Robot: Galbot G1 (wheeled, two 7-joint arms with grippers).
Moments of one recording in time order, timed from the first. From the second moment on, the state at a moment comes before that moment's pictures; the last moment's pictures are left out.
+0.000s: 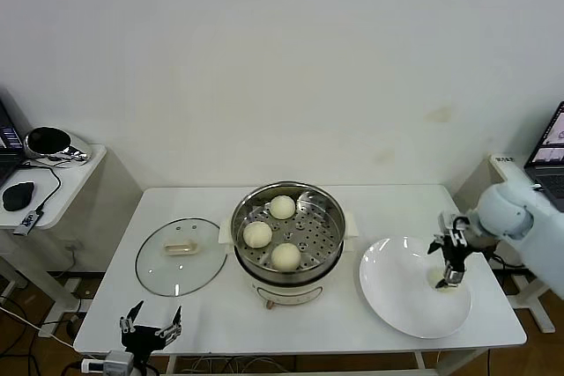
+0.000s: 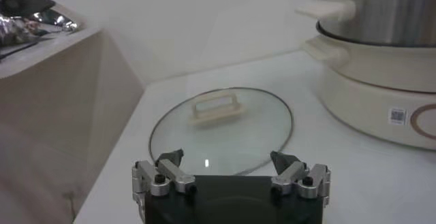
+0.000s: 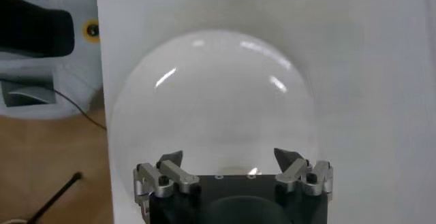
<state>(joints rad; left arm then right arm) 1.67 -1.43 -0.73 -2.01 0.04 0.27 0.14 -0.29 0.49 -0.41 1.47 -0.17 -0.38 -1.26</state>
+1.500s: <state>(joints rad) 1.66 -1.44 -0.73 -1.97 0.06 0.26 0.14 -0.35 0.61 -0.35 1.23 -0.37 -0.19 -1.22</state>
